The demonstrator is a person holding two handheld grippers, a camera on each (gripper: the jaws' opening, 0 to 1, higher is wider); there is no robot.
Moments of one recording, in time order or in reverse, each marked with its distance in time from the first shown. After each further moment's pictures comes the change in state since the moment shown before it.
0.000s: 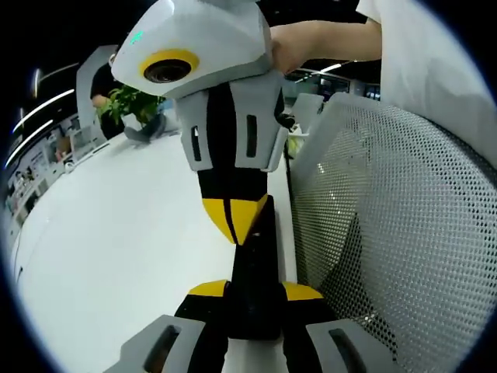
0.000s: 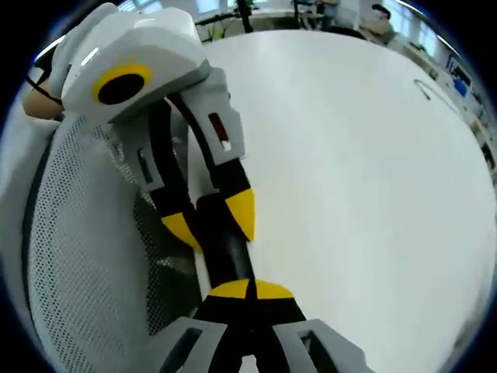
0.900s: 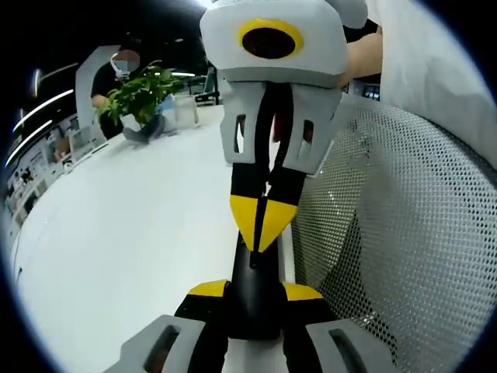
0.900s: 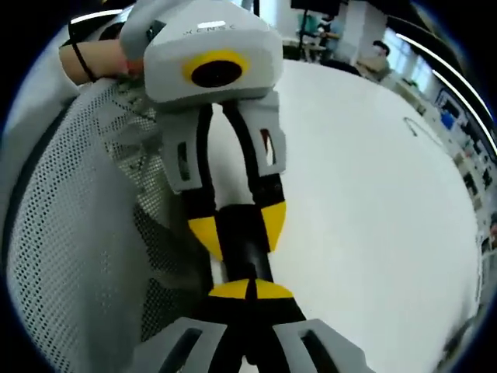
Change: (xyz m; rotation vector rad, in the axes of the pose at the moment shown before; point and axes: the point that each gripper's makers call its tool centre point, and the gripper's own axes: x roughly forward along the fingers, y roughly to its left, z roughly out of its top) left arm 0.000 -0.002 0.000 0.001 -0.002 -0.006; right arm 0.000 0.021 0.008 -0.119 -0.130 -0.142
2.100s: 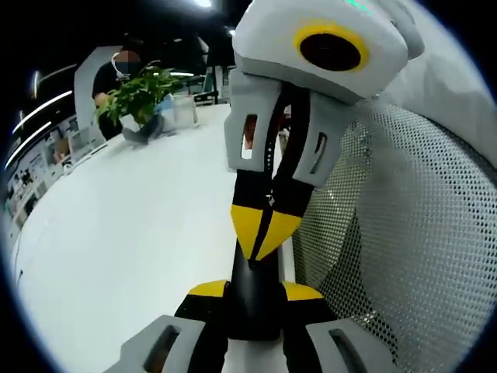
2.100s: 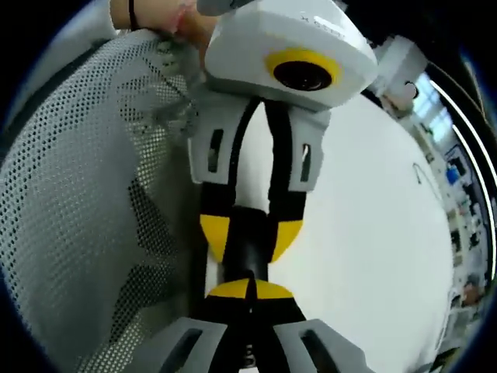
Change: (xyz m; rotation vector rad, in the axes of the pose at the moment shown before) left arm 0.001 0.001 0.001 0.009 0.007 0.001; right arm 0.004 0.000 0.004 -0.255 0.017 -0.118
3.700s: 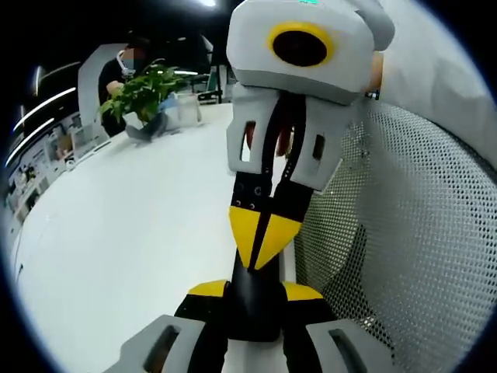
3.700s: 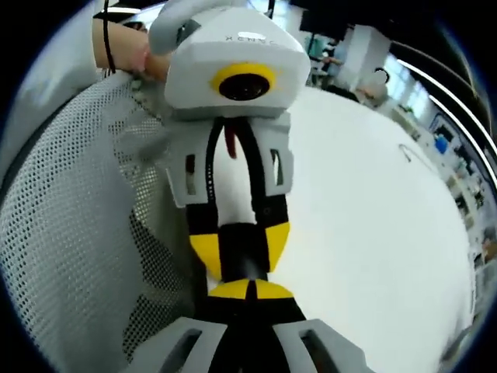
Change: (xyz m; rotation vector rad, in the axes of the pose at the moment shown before) left arm -0.001 0.000 -0.001 -0.022 0.000 0.015; right arm 0.002 -0.003 0.010 0.241 -0.173 0.025
